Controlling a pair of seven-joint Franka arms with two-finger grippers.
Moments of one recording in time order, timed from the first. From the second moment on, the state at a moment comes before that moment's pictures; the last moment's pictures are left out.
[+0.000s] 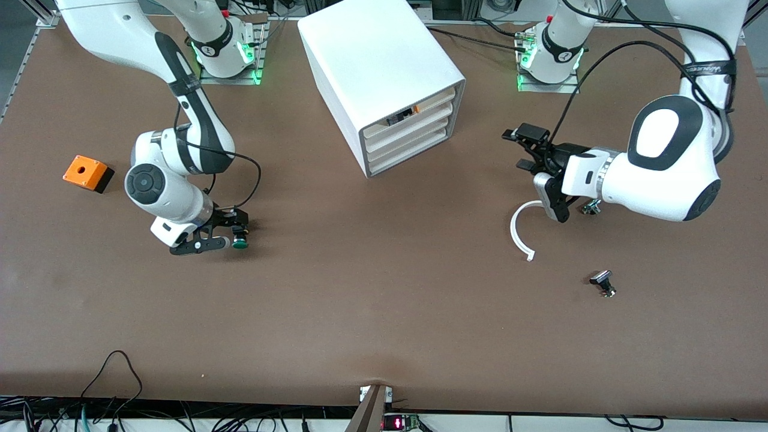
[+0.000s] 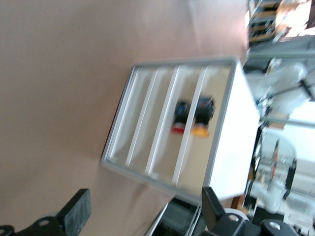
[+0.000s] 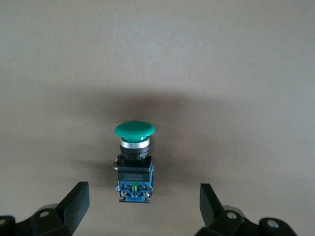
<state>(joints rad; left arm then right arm) -0.09 0.32 -0.04 -1.71 -0.77 1.46 0.60 0.20 0.46 -0.01 -1.98 -0.01 2.40 0.03</state>
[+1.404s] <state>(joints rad) -0.14 0.50 -0.24 -2.24 -1.36 1.96 1.22 0.22 0.48 0.04 -2.00 0.00 2.47 0.05</state>
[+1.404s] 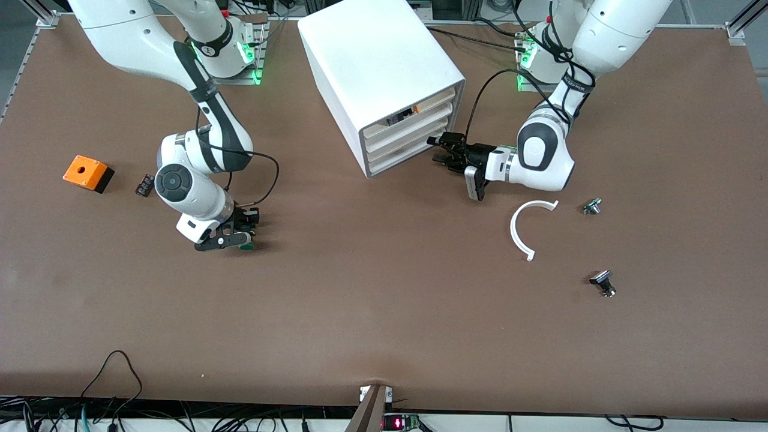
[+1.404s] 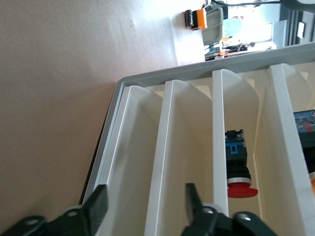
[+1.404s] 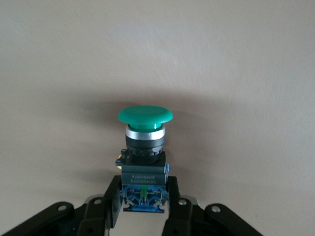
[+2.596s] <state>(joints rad) -0.06 0.57 -0.27 -2.22 -1.42 1.96 1.38 0.36 0.51 0.13 -1.39 0.08 2.19 0.57</state>
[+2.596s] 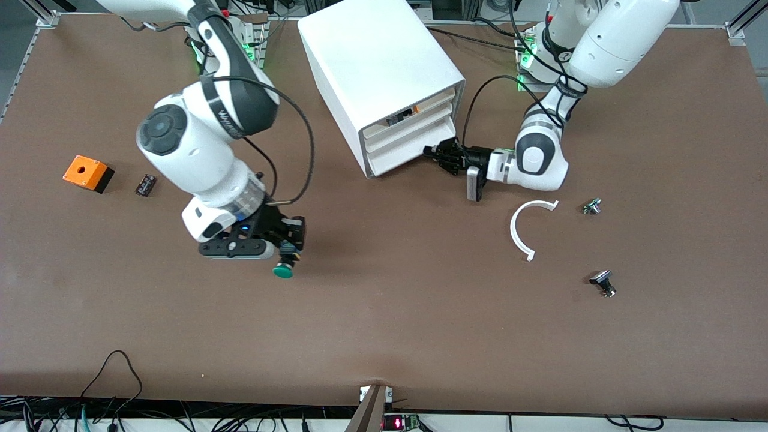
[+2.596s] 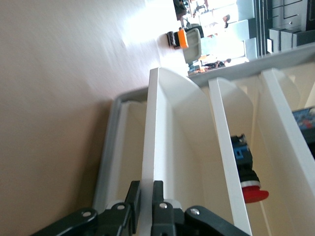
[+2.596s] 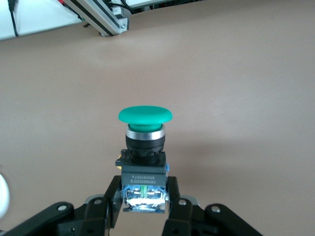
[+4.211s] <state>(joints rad) 0.00 0.40 -0.20 -1.86 -0.60 1.82 0.29 0.88 0.76 0.13 -1.30 0.08 2.19 1.82</state>
